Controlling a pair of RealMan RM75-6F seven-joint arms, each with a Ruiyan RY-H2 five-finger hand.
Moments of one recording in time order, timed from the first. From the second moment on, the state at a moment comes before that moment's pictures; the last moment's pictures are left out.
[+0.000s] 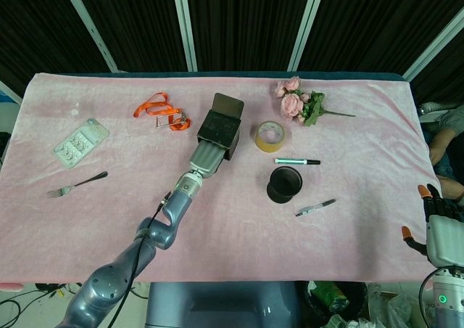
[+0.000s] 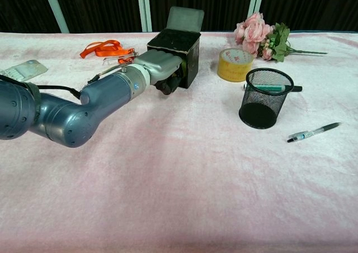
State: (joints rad) left arm -1.21 -2.25 -0.28 -0.24 1.26 0.67 0.08; right arm 0.07 -1.16 0.14 -1.68 -1.27 1.46 -0.18
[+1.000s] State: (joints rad) left arm -0.95 -1.87 -0.24 -1.06 1.22 0.87 0.35; right arm 0.07 -1.18 0.14 -1.67 -1.28 1.47 -0.22
